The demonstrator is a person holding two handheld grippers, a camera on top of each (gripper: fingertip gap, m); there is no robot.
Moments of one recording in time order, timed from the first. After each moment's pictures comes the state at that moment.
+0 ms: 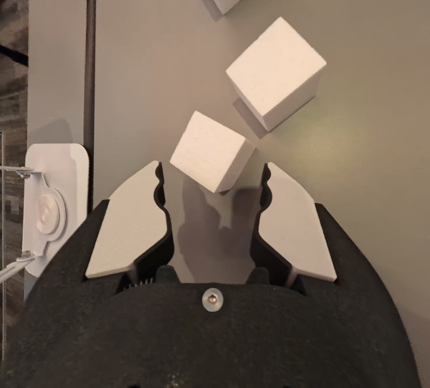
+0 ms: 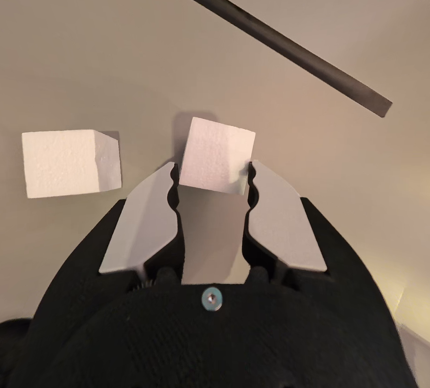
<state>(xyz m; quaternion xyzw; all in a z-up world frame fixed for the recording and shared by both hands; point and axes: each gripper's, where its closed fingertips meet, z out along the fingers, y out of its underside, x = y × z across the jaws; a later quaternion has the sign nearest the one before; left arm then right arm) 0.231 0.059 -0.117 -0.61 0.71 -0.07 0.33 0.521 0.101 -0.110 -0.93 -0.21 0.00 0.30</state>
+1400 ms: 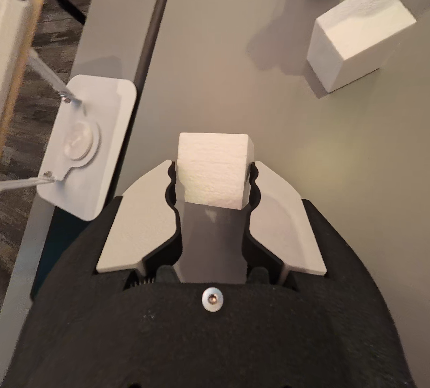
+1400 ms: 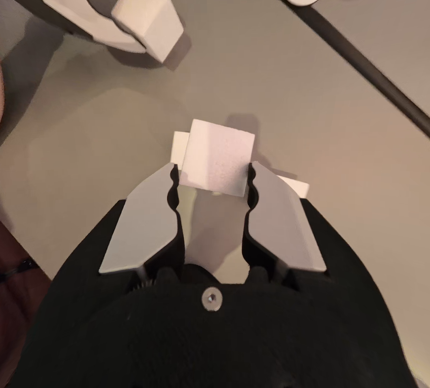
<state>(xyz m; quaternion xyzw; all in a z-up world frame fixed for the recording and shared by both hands) 0.160 0.103 -0.089 -0.69 0.63 -0.08 0.36 0.327 0.031 -0.033 -0.90 -0.34 0.15 0.24</state>
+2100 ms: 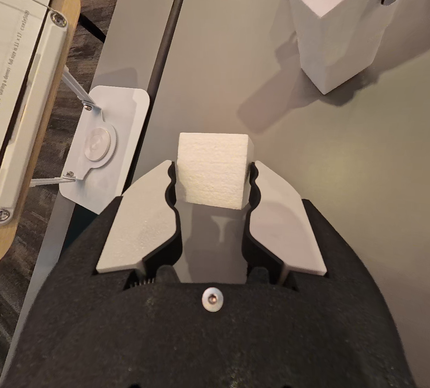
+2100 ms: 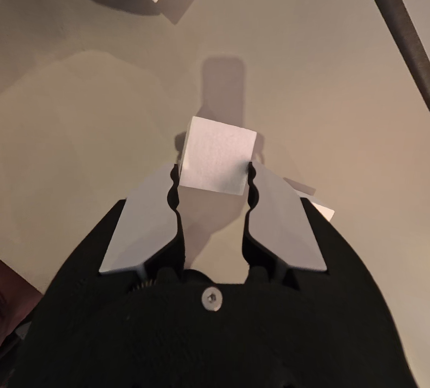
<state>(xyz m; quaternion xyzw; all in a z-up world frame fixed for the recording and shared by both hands) 0.154 0.097 -0.069 -0.67 0.63 -0.08 0.39 0.290 0.028 -0.077 -0.90 -0.41 0.07 0.17</state>
